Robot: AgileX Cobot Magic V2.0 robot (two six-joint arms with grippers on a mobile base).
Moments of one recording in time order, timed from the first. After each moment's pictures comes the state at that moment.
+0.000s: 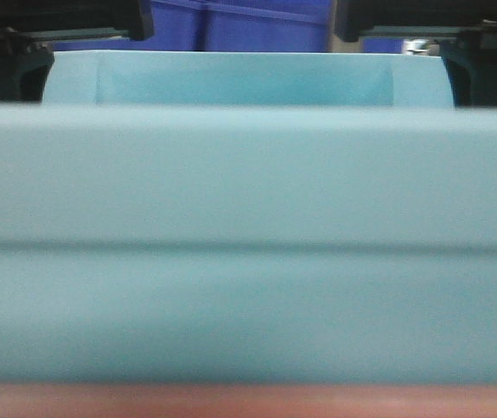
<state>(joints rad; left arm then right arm) -0.84 1.41 -1.19 -0.01 1.25 -0.79 0.79 1.34 -1.12 -0.04 1.18 0.81</state>
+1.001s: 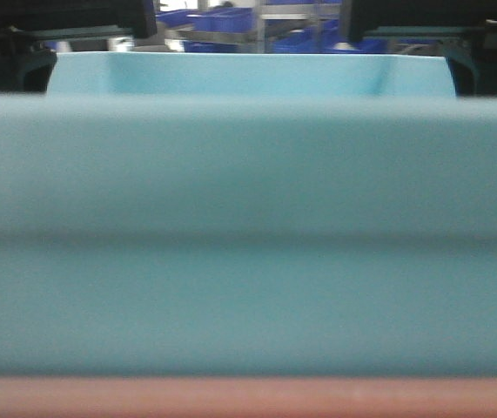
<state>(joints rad) -0.84 1.41 -1.19 -0.02 1.25 -0.79 0.79 1.34 -1.12 -0.04 1.19 0.81</state>
